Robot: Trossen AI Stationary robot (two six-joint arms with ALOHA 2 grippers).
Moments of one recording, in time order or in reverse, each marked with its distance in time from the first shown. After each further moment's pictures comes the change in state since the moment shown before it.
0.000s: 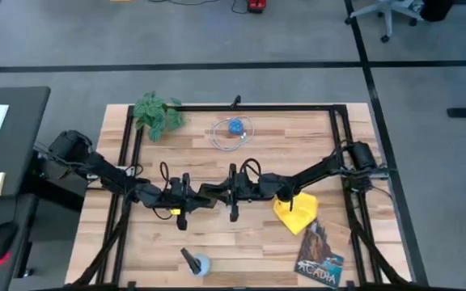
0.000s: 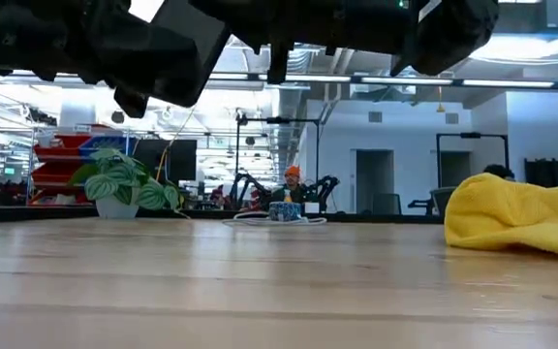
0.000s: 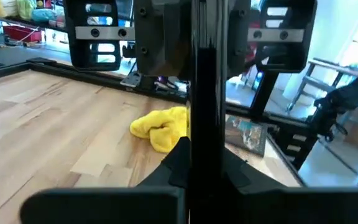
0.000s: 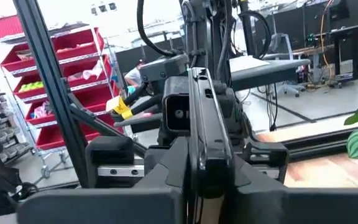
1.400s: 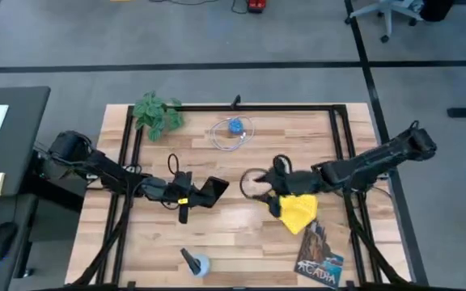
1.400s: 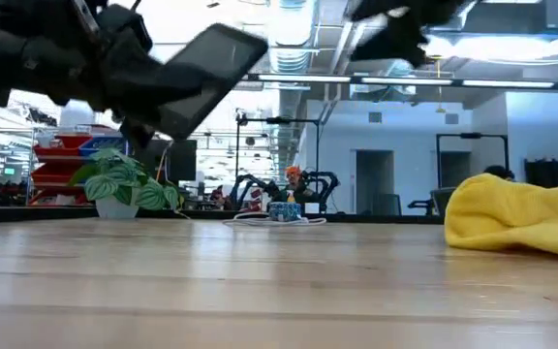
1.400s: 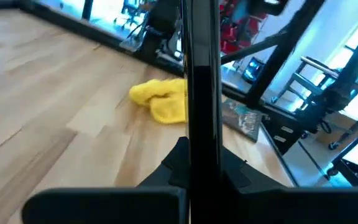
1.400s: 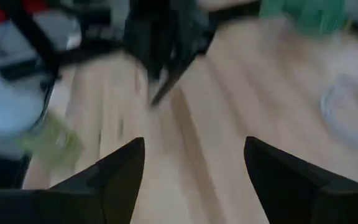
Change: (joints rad) left arm 0.102 0.001 -0.011 -0.058 0.170 -0.177; right arm 0.056 -0.592 -0.143 -1.064 0.149 0.143
